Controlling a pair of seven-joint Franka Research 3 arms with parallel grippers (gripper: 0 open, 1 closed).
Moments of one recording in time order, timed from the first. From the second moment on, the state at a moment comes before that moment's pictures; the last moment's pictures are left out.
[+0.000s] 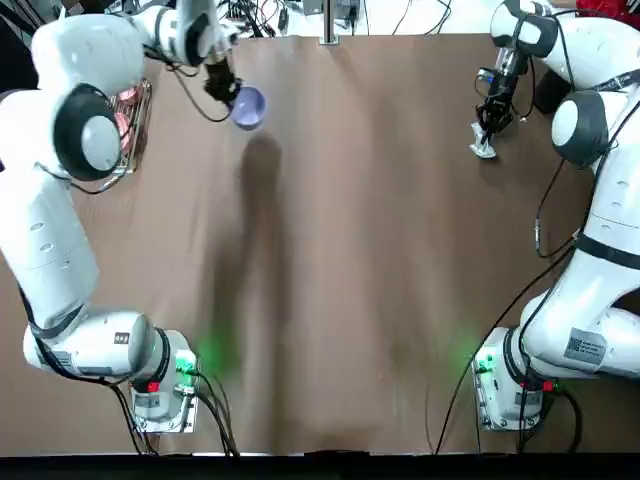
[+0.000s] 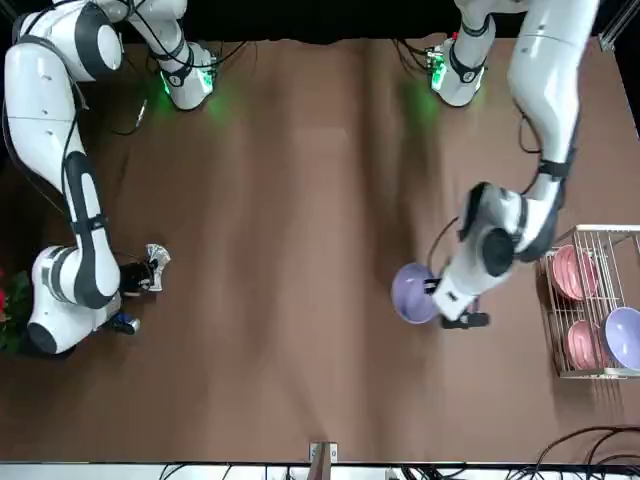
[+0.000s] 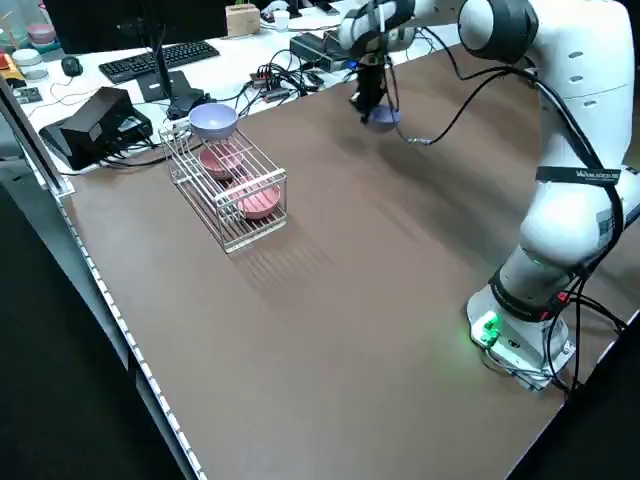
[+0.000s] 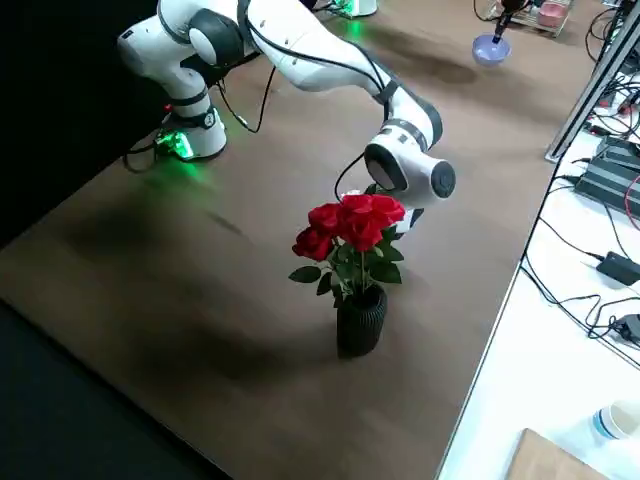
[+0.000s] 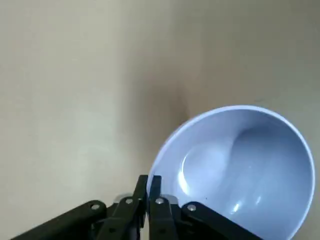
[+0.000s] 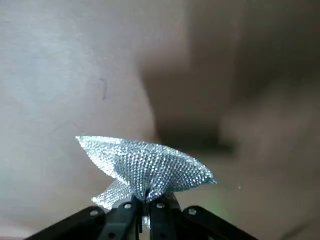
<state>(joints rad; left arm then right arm) -0.03 0.56 -0.24 -1.67 0.13 2.15 -0.33 -0.16 0.89 0.08 -1.28 0.07 1.50 0.04</state>
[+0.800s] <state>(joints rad) 0.26 0.48 -0.27 -2.04 0.17 2.49 0.00 -0.19 0.89 0.09 -1.29 -0.02 1.51 -0.10</state>
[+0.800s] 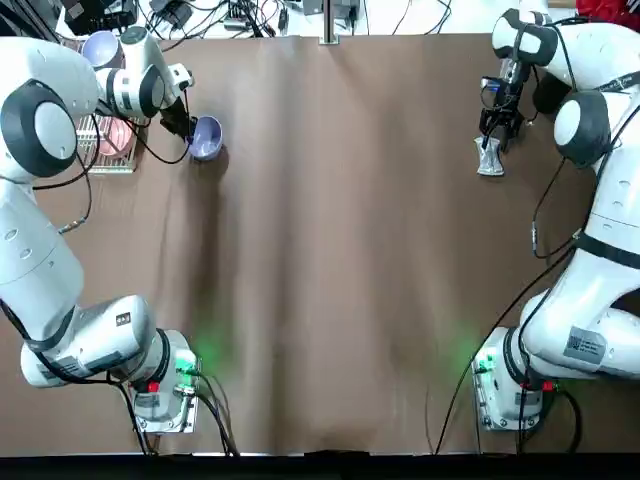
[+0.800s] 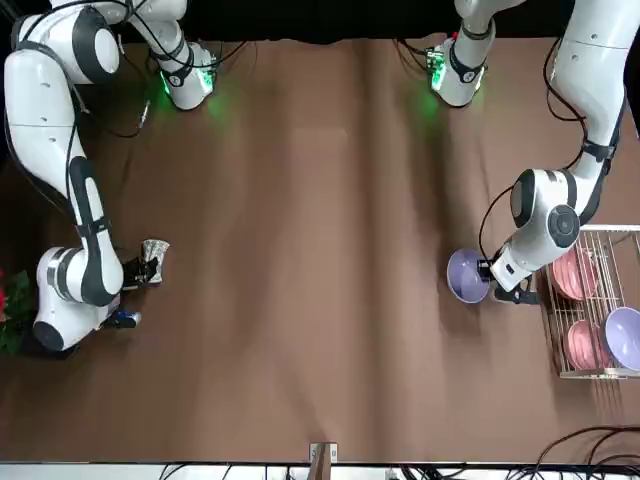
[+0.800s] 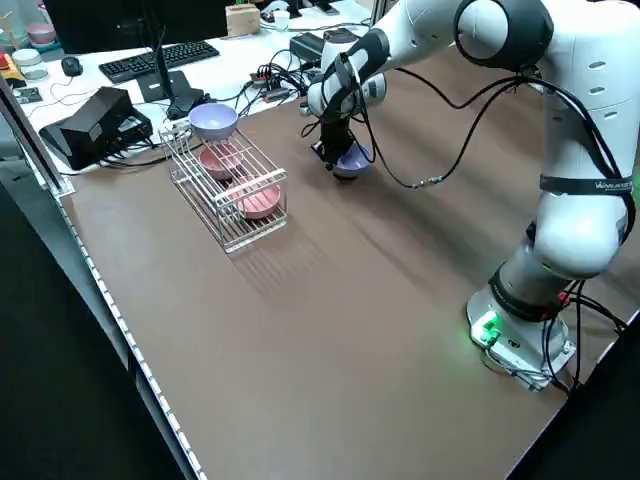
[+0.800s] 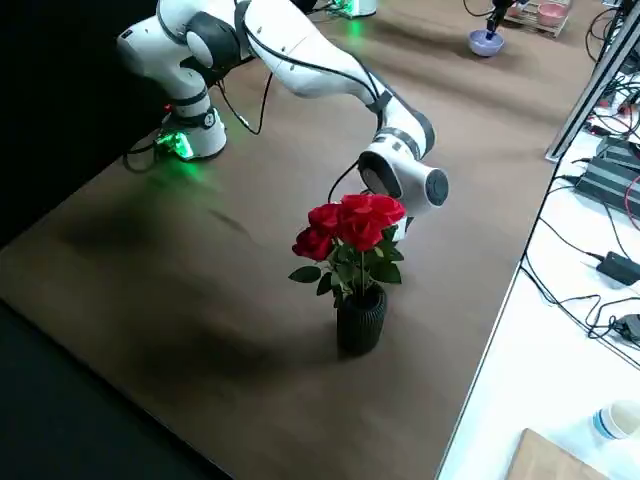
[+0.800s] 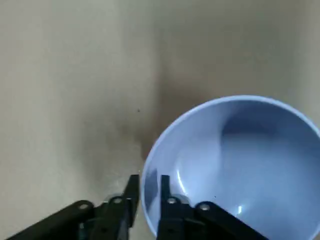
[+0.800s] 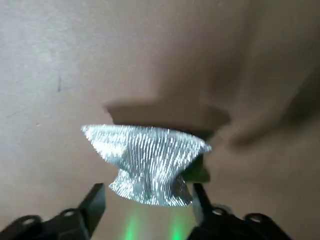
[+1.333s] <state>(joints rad) 0.25 0.45 -0.34 -1.72 0.17 2.07 -0.01 -0.19 0.67 0.10 -1.11 -0.02 1.36 -0.11</state>
